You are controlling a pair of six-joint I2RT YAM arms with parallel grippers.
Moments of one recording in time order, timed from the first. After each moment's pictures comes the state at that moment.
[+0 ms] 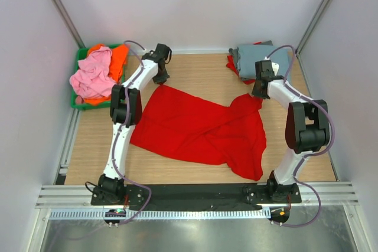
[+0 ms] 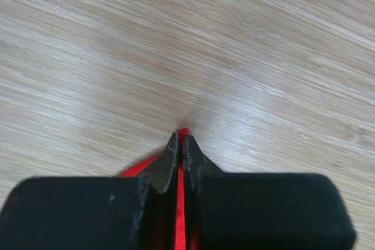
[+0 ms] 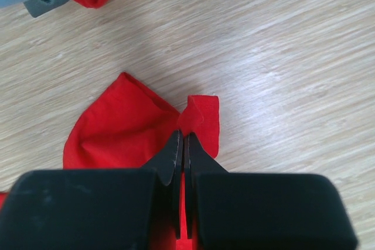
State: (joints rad) left arm -0.31 2.53 2.28 -0.87 -0.27 -0.62; right arm 0.09 1.78 1.24 -0.42 0.31 0.37
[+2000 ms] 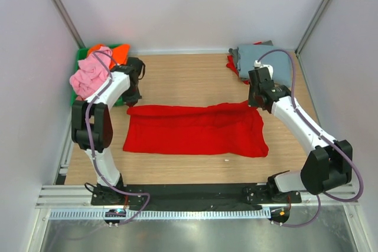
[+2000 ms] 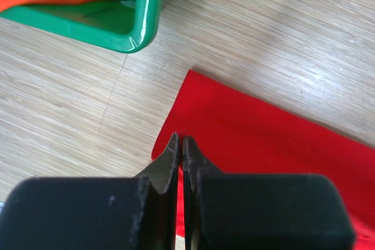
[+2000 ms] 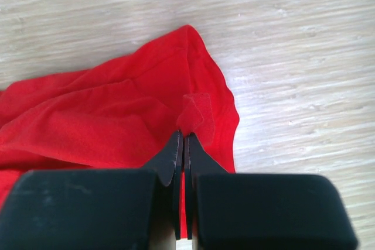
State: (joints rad) left arm -0.18 1.87 1.50 -0.94 -0.35 -0.46; right arm 0.29 1.38 1.14 -0.66 0.33 0.32
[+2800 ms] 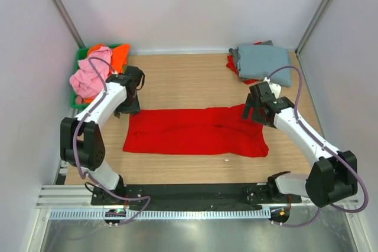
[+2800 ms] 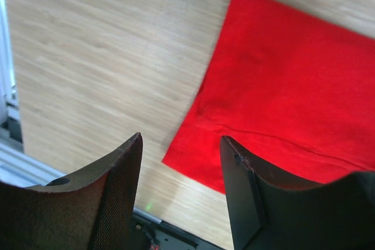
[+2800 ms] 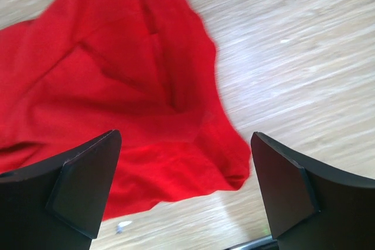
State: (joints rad) left arm -0.23 1.64 1.32 -1.06 -0.43 -0.47; right arm 0.30 1.28 0.97 -0.80 0.40 0.56
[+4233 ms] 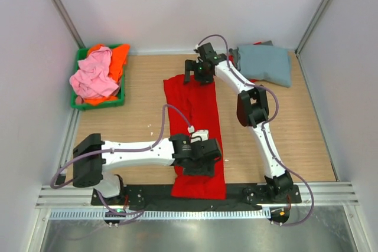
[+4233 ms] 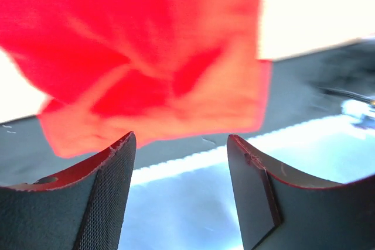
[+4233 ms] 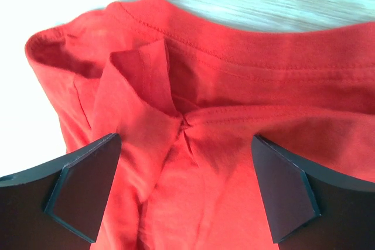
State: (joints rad) left arm -1.33 1.58 1.15 -0.84 -0.12 -1.23; right arm 0.44 2.60 2.42 -0.75 -0.24 0.38
